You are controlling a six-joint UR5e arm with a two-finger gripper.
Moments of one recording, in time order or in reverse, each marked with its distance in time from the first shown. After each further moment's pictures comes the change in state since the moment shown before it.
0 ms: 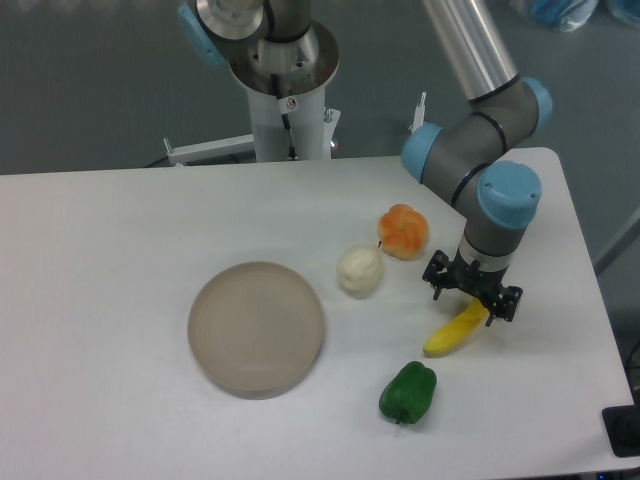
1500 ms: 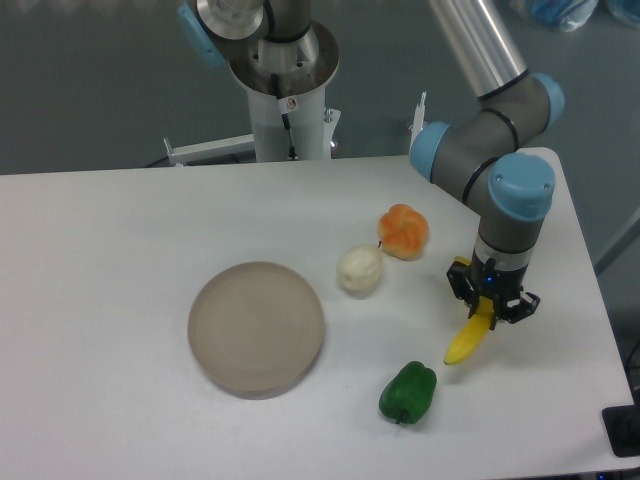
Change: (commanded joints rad) arm -0.026 0.069 0.120 -0.018 -0.002 0.021
